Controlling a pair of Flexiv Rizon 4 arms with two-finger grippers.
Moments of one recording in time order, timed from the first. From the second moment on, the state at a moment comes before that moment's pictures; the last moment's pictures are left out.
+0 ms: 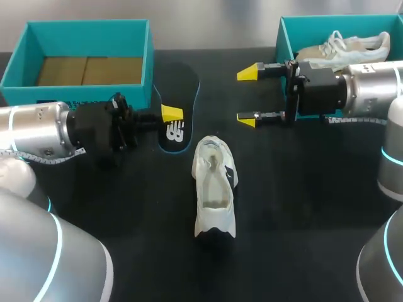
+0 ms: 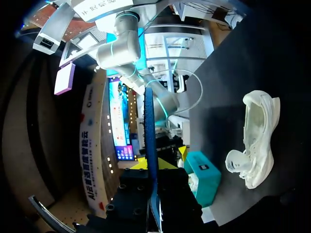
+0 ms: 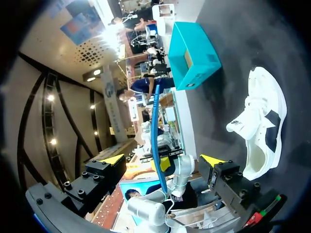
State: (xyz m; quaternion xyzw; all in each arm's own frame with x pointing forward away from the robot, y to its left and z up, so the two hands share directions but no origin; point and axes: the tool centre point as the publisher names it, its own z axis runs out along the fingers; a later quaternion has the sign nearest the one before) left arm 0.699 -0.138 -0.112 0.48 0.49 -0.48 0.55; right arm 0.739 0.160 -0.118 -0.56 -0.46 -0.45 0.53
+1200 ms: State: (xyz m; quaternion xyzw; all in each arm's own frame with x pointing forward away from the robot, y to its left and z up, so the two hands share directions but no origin) left arm 0.695 -0.169 -0.157 0.50 0.49 -0.43 0.57; right arm 0.731 0.222 -0.157 -0.52 -0.50 -0.45 0.52
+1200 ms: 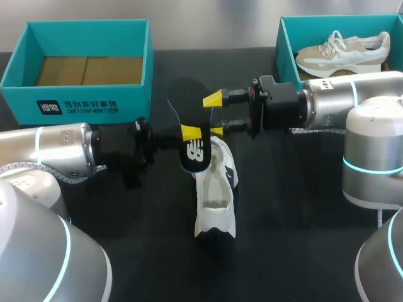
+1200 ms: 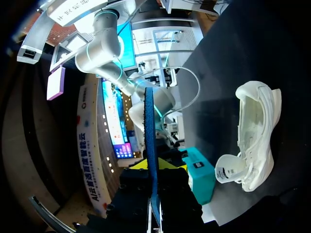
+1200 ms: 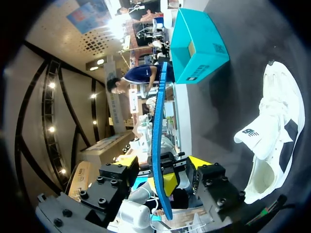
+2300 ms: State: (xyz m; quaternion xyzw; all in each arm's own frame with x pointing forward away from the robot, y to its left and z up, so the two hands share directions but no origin) left arm 0.698 -0.178 -0.166 0.50 0.50 -0.43 0.56; right arm 0.729 0.226 -0.158 -0.50 -0.52 -0.45 0.53
